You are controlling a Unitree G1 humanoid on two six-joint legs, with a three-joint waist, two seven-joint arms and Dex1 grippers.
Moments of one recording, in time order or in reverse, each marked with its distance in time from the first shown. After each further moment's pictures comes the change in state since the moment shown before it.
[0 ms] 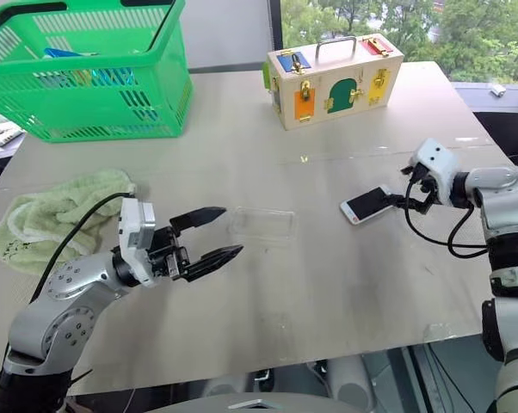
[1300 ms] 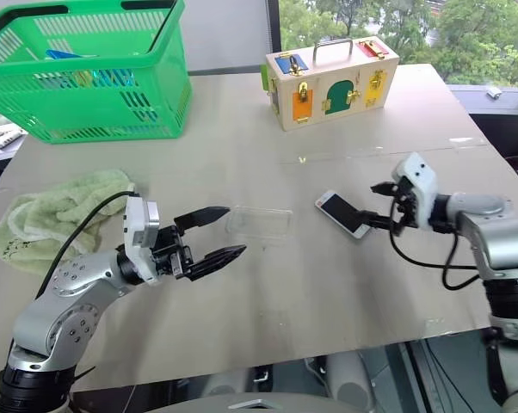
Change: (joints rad) left arm -0.022 0.000 -0.020 0.020 0.005 -0.001 -0.008; right arm 0.236 0.131 0.025 -0.589 0.300 0.455 -0.129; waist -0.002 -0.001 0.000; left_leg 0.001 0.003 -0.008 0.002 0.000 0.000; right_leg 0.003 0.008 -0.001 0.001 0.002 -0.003
